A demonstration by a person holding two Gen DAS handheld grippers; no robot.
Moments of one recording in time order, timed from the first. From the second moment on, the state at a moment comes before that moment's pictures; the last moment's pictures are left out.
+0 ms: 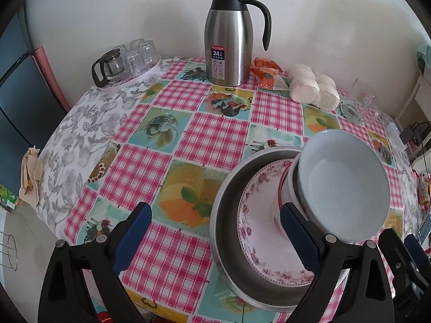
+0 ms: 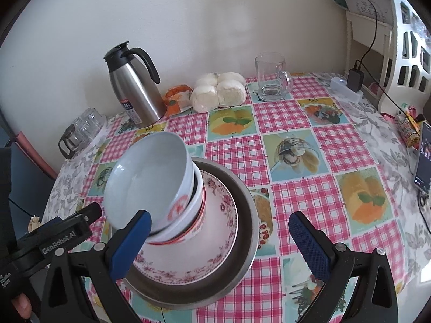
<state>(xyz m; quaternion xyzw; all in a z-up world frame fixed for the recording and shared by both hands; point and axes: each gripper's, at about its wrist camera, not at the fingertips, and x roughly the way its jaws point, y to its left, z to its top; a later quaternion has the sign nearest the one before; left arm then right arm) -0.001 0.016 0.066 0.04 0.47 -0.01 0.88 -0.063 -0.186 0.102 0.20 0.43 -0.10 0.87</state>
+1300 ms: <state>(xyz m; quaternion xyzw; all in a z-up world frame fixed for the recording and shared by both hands) -0.047 0.021 0.016 0.07 0.52 -0.02 0.85 -0.096 -0.178 0.048 0.18 0.50 -0.12 0.84</state>
